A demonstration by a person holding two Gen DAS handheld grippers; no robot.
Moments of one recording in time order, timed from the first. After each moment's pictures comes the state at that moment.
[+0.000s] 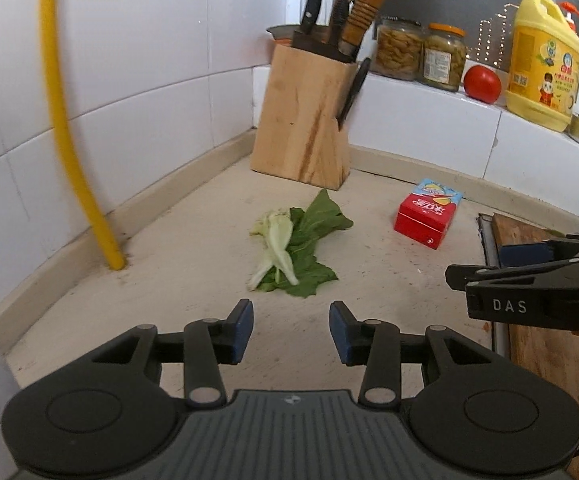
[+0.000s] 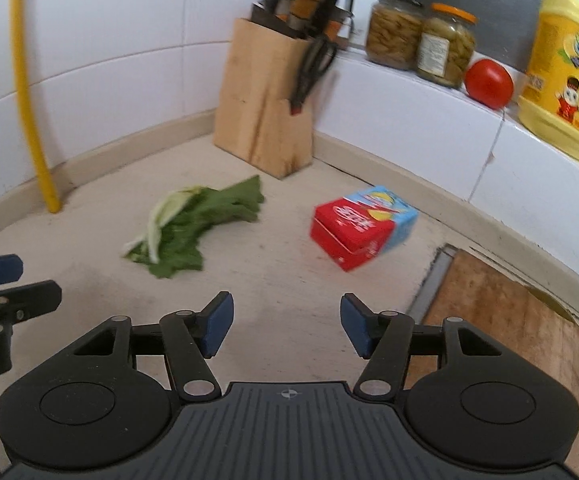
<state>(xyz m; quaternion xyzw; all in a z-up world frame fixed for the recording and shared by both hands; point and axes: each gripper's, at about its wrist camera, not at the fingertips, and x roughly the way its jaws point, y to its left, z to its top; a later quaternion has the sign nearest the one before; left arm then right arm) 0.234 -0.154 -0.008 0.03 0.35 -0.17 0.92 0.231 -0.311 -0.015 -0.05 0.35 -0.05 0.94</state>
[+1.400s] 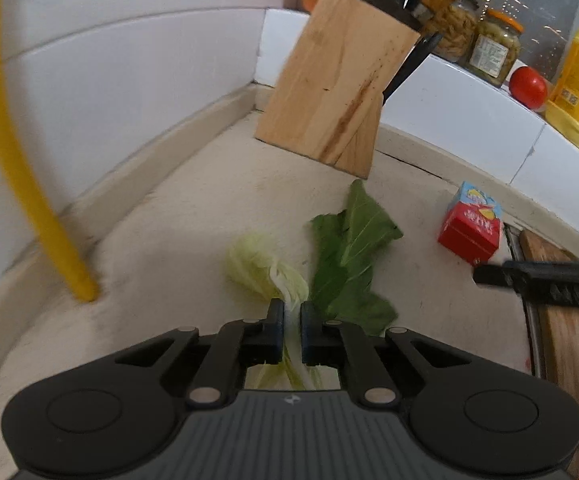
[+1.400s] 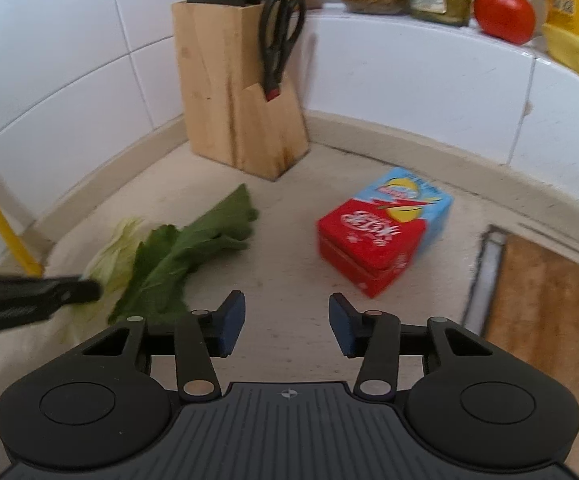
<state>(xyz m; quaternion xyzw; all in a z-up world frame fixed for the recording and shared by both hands) 0.352 -0.101 -0.036 -0.01 0.43 -0.23 0.87 0.316 -0.336 -0.028 0.07 0.38 -0.03 0.92</state>
